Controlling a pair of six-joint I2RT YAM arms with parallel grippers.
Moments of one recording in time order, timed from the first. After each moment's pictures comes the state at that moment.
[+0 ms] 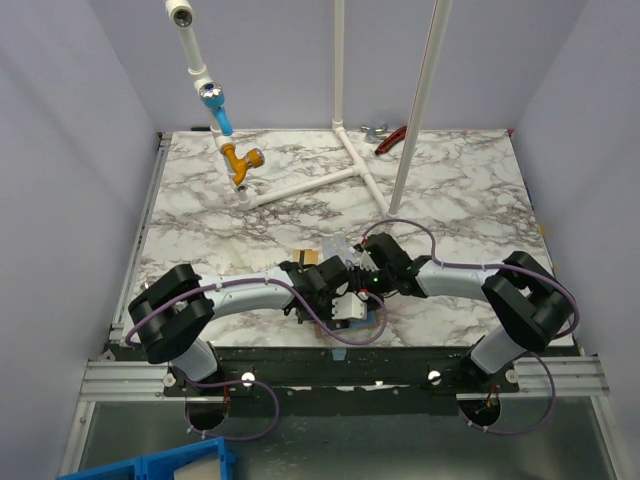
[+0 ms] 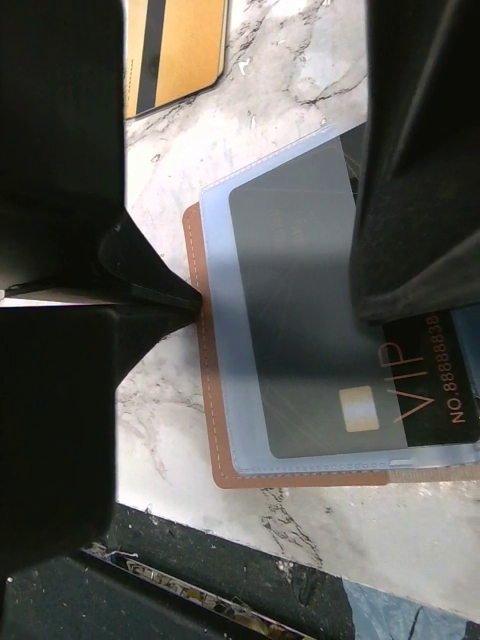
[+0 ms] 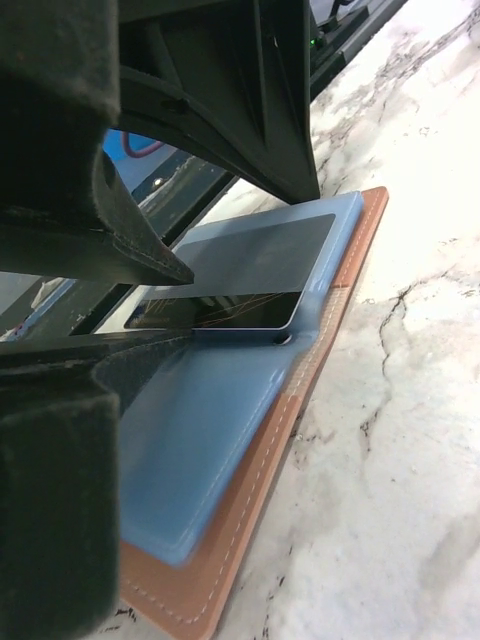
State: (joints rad) left arm -1.03 1.56 0.87 -0.58 0.08 0.58; right arm 0.75 1.58 0.68 -0.07 -0.48 0.73
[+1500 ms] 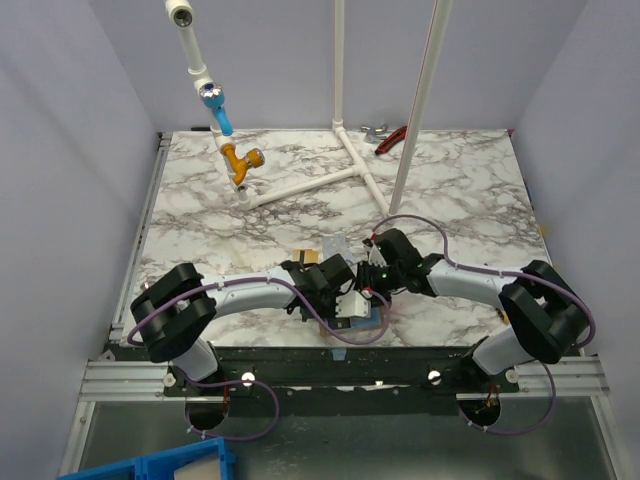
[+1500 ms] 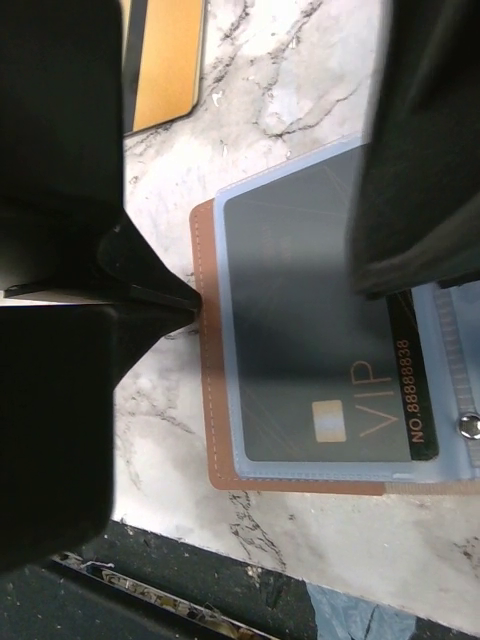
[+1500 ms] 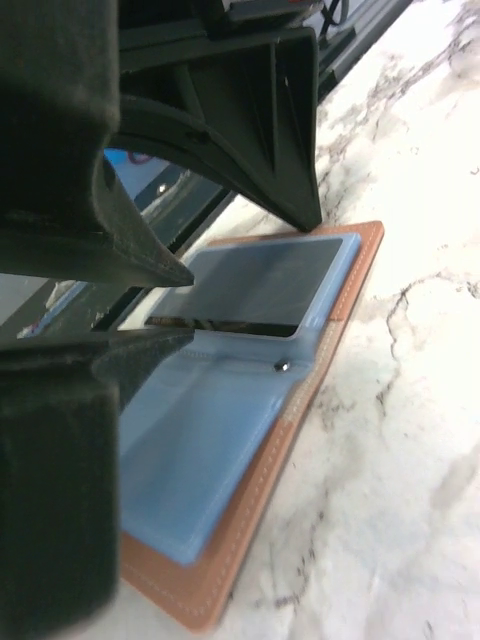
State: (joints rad) left arm -1.03 1.57 0.88 -0.55 0.09 0.60; right arm 0.70 1.50 0.66 -0.11 -0.48 0.72
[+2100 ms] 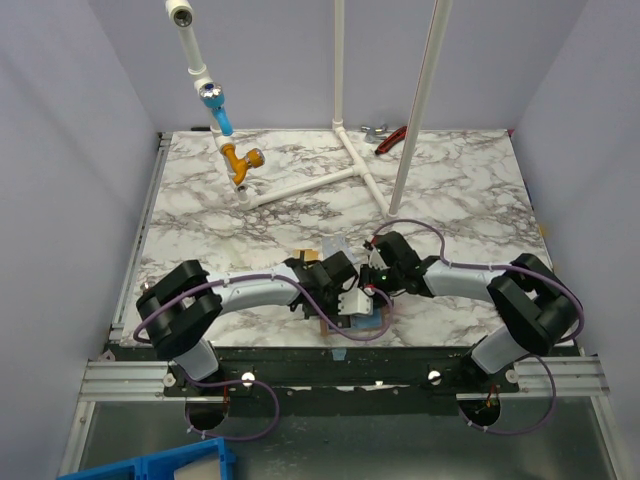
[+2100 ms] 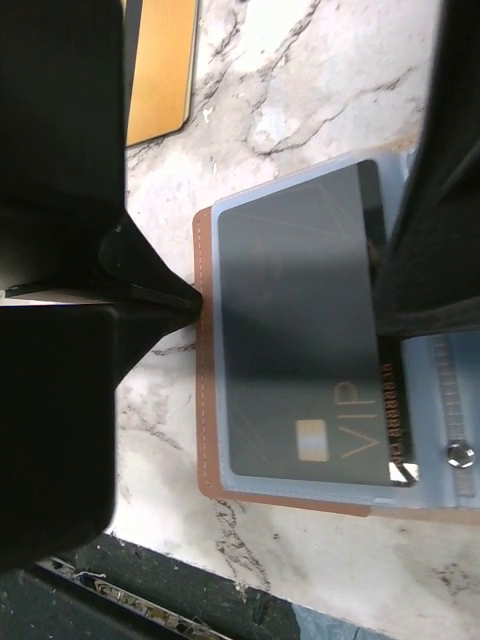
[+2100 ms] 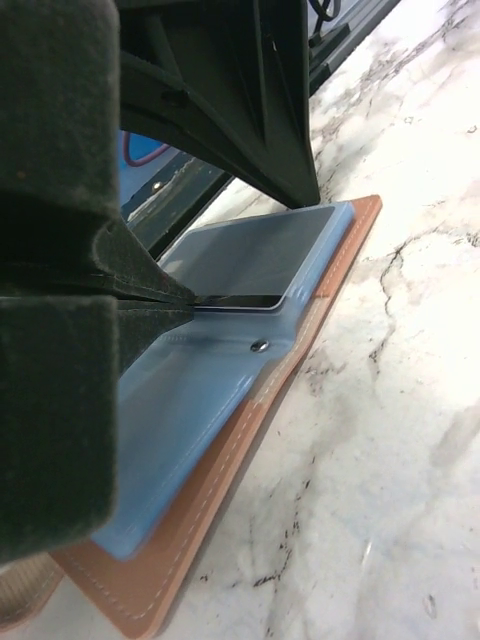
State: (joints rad) left arm -1.03 1.59 0.90 -0.53 0.09 0.60; right arm 0.69 1.55 0.63 -0.06 -0.51 0.74
